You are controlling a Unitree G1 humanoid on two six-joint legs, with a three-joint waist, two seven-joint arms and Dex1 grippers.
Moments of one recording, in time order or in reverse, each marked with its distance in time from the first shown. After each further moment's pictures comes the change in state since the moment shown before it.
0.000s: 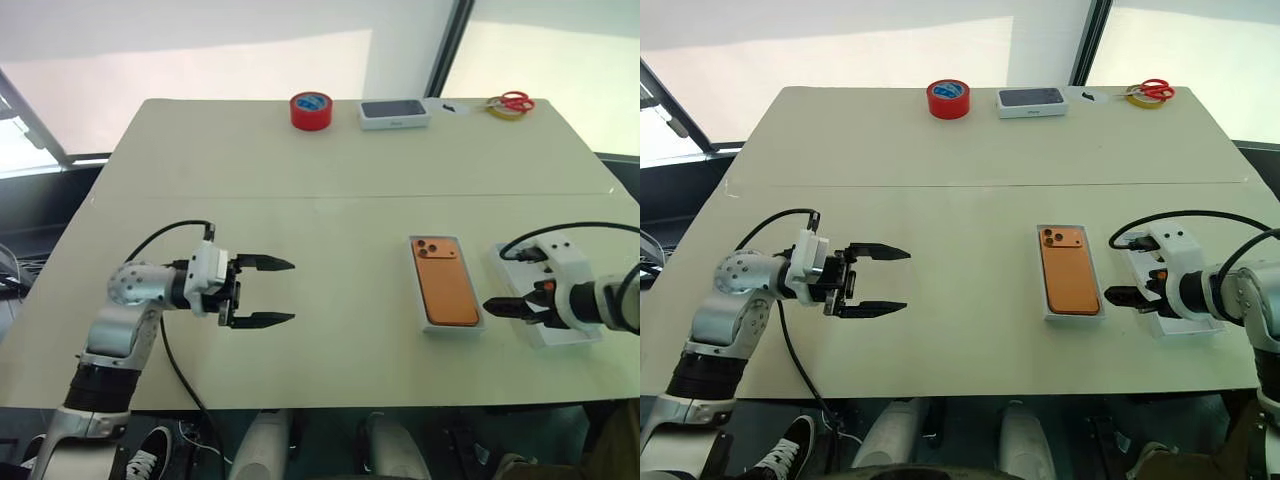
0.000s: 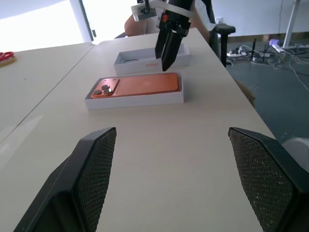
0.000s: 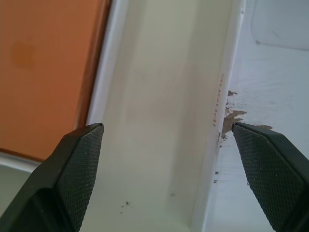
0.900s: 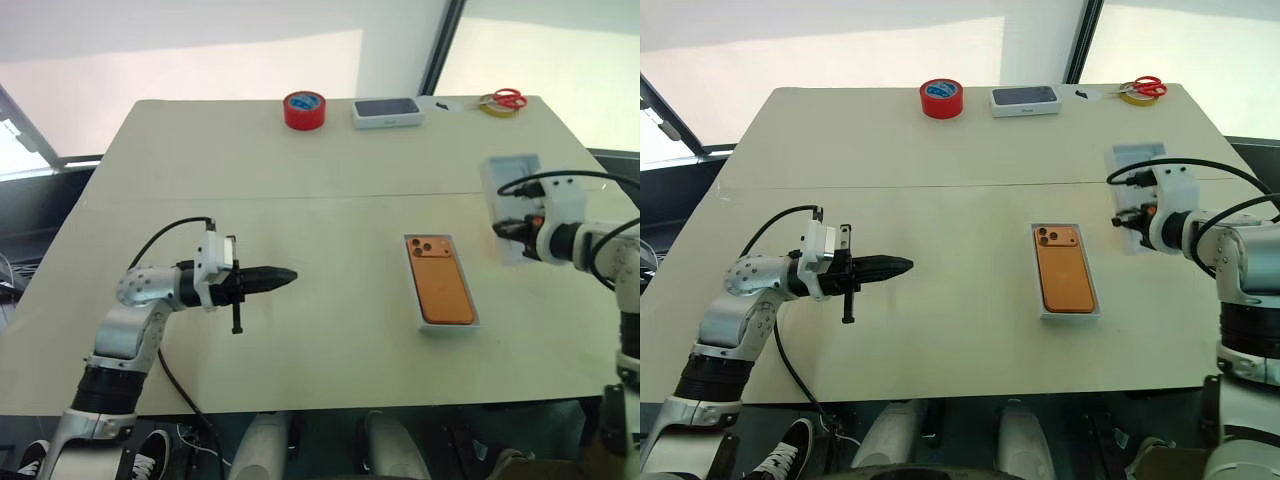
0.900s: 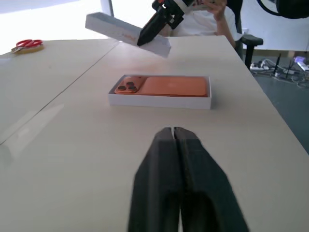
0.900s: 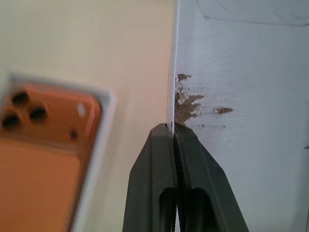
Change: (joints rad) left arm -0.006 -0.051 -0.004 0.011 -0.003 0.074 0.153; right arm -0.240 0.258 -0.072 0.134 -0.048 -0.396 -0.144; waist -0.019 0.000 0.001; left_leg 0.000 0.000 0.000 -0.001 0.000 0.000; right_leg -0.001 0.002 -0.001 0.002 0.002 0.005
